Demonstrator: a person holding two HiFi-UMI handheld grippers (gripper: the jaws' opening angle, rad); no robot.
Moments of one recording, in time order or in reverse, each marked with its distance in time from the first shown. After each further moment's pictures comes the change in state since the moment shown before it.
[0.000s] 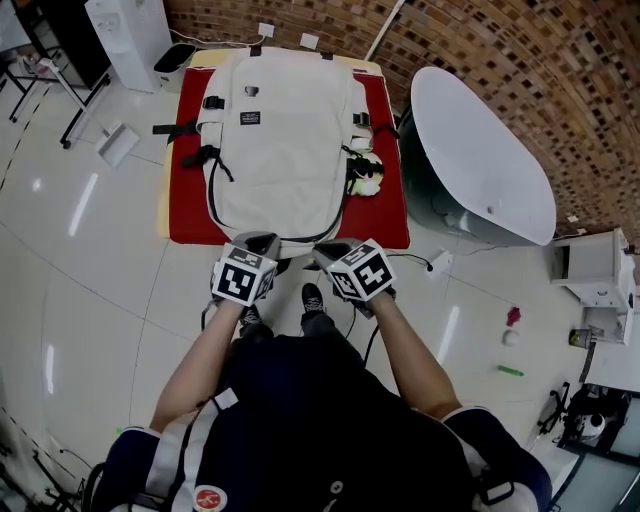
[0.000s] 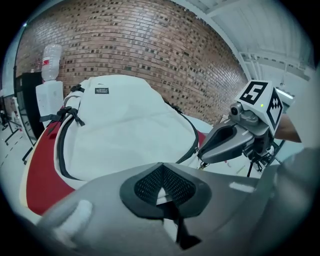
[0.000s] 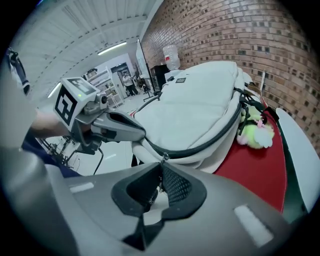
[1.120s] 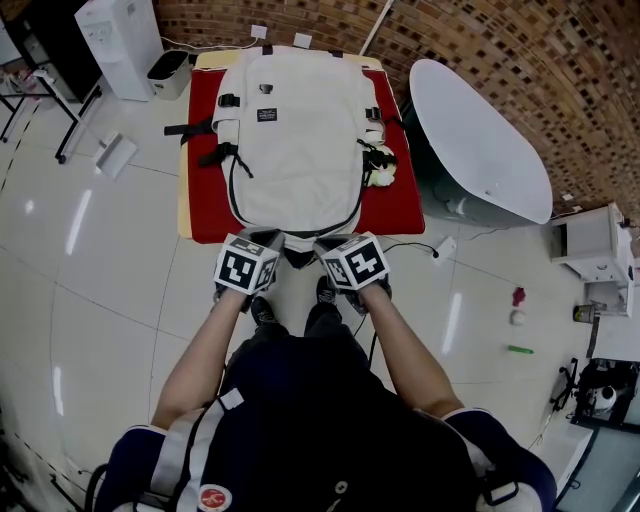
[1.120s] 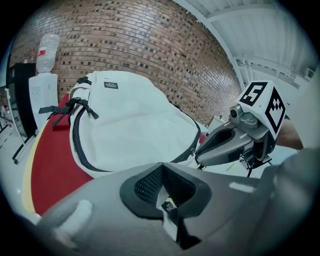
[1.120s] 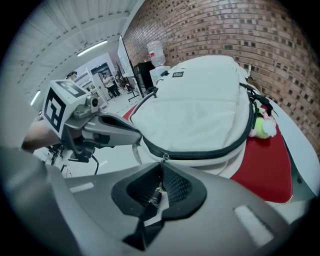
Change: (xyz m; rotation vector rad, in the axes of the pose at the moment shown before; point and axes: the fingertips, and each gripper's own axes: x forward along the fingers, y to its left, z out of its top) left arm -0.024 0.031 -0.019 0.006 0.018 -0.107; right arm 0.027 0.036 0.018 0.160 0.030 -0.142
